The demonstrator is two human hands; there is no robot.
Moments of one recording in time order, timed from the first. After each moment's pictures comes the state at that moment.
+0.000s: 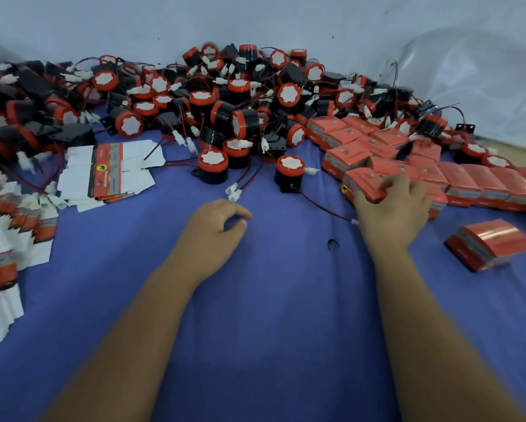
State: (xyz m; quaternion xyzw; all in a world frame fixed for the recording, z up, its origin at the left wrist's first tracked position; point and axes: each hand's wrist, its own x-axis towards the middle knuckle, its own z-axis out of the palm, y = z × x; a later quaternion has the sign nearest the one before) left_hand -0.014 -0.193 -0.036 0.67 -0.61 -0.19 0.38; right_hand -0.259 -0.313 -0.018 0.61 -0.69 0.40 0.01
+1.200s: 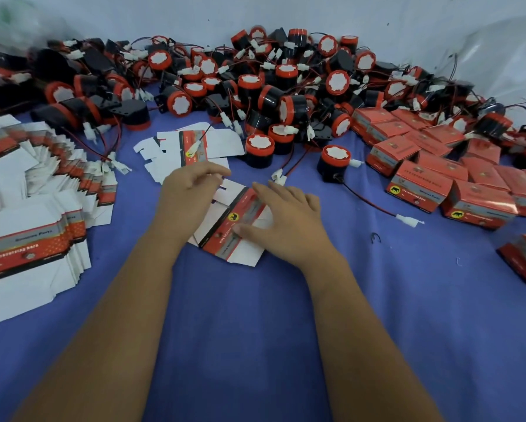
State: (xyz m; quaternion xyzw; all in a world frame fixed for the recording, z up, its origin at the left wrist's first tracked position) left_hand 0.050 -0.165 -0.022 0.70 -0.43 -0.19 0.54; right_hand -0.118 -0.229 -0.033 0.90 -0.38 0.18 -0.14
